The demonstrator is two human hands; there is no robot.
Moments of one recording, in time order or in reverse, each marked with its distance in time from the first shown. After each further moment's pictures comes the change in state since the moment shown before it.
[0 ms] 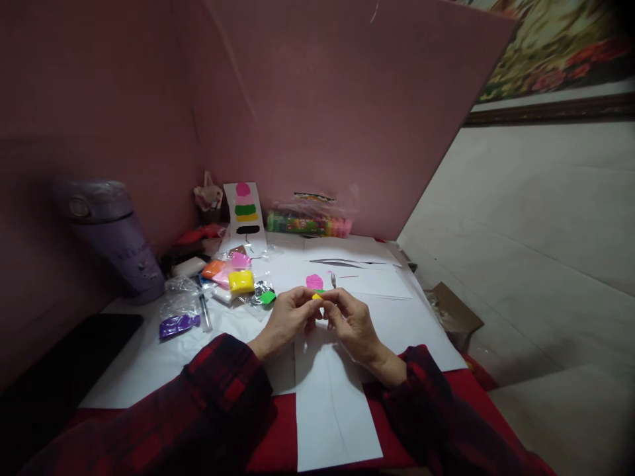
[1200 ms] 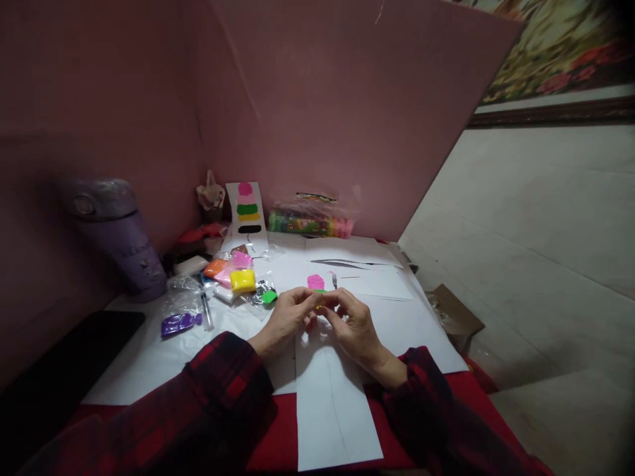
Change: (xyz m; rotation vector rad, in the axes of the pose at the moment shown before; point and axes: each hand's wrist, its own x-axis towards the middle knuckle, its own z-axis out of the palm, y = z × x) left_hand 0.000 0.000 -0.001 -0.048 0.026 -0.098; right_hand 0.000 0.001 0.001 -0.158 0.043 -0.067
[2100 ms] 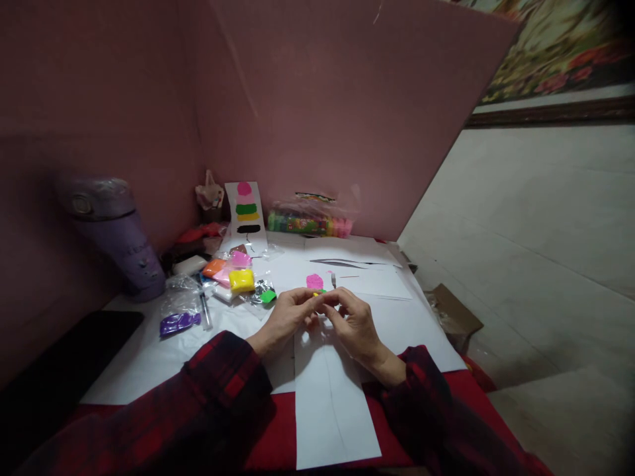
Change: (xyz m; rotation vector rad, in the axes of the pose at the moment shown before) left_hand 0.002 -0.004 -0.003 -0.014 -0.077 0.028; right_hand 0.002 -0.001 -0.002 -0.046 0.010 -0.014
